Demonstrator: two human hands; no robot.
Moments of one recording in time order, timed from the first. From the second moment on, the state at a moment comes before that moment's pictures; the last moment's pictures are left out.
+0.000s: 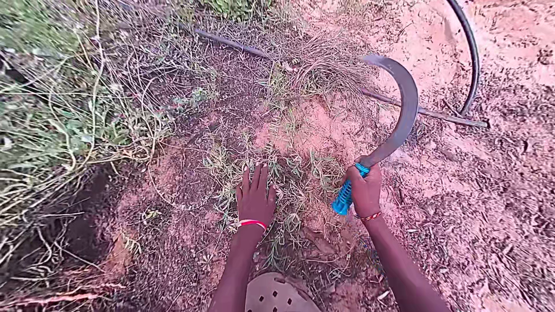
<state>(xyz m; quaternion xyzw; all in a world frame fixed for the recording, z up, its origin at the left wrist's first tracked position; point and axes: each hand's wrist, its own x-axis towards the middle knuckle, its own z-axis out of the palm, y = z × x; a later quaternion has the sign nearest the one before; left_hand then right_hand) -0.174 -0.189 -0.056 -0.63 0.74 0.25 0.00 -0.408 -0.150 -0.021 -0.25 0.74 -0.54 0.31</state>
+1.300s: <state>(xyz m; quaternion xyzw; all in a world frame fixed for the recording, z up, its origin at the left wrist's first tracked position) -0.141 -0.261 0.014 -0.44 0.80 0.35 0.21 -0.403 0.018 -0.030 -0.56 0.77 -0.04 0.30</state>
